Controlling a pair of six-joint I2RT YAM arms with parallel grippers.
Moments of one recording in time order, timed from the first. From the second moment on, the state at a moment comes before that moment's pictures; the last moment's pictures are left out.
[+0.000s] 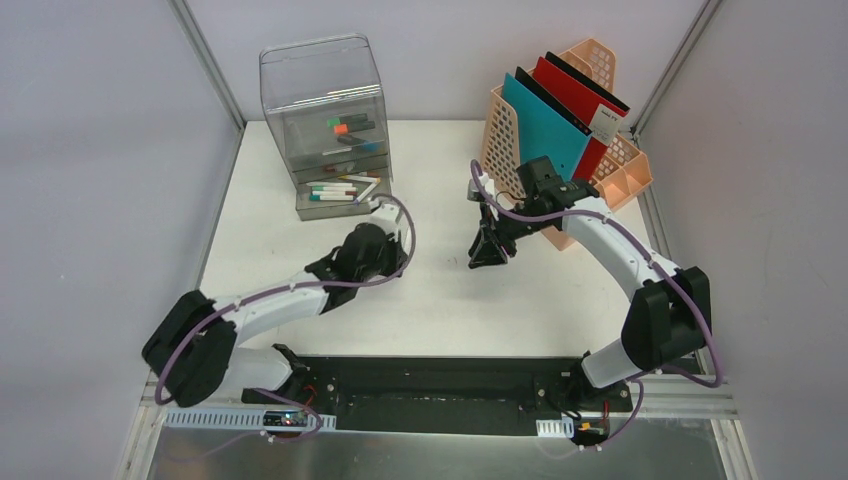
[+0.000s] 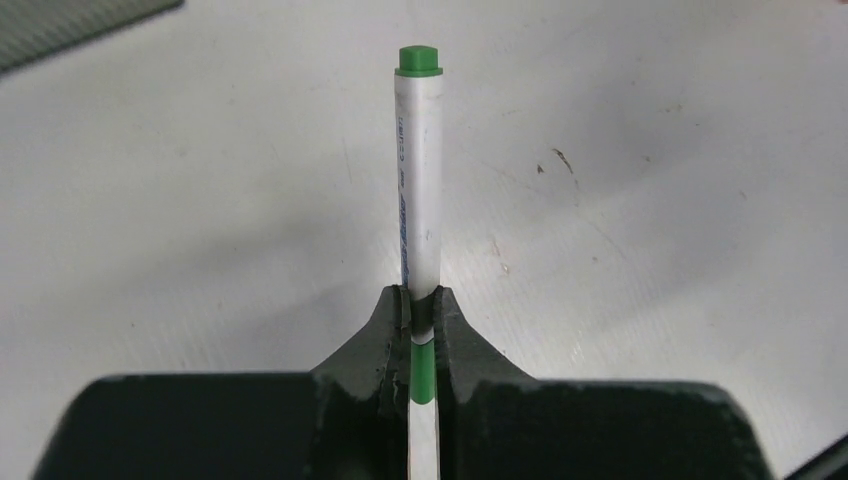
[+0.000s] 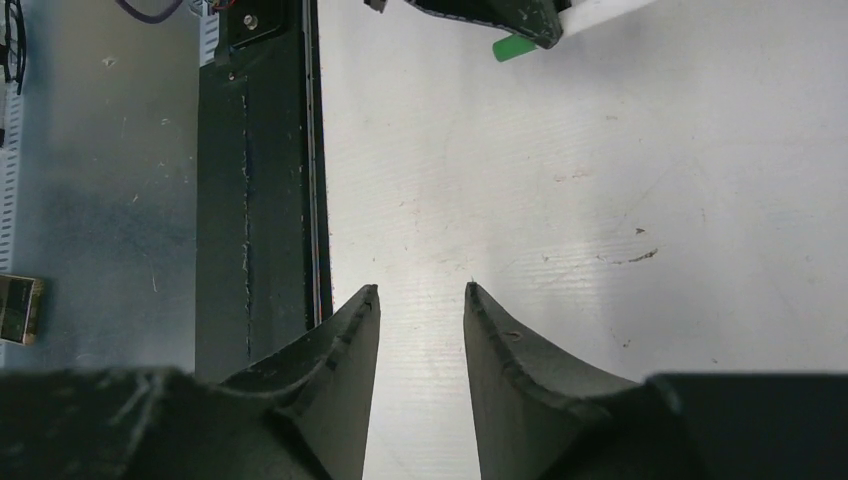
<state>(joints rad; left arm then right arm) -0.73 1.33 0.69 0.02 -0.15 -0.35 0.41 1.52 1.24 -0.93 -0.99 -0.71</state>
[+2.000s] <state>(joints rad) -0.88 1.46 0.31 1.14 0.00 -0.98 0.45 1.64 0.98 -0.01 -1.11 0.37</state>
